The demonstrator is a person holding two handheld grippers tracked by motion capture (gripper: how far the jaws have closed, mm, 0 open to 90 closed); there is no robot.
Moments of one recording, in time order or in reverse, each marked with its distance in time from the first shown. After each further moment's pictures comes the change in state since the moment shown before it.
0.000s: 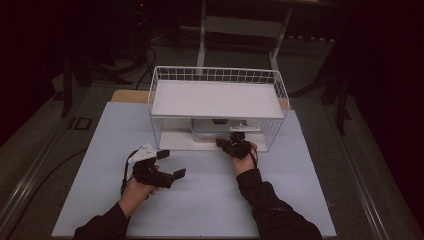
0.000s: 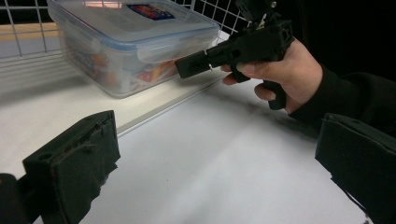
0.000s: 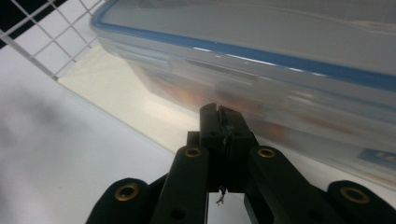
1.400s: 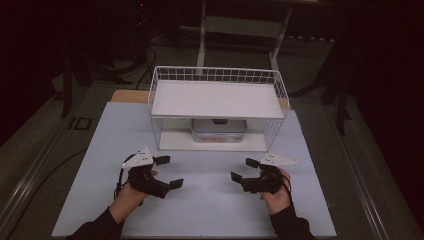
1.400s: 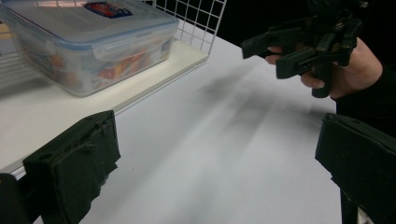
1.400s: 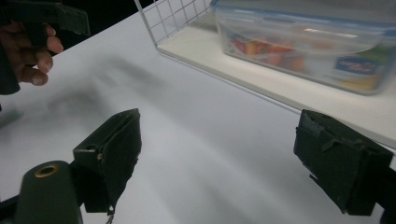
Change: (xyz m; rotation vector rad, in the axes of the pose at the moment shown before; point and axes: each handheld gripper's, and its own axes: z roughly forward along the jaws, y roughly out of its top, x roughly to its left) left arm -0.017 0.005 -0.021 0.038 -0.106 0.053; right arm 0.021 -0.057 -0.128 -0.098 0.125 -0.131
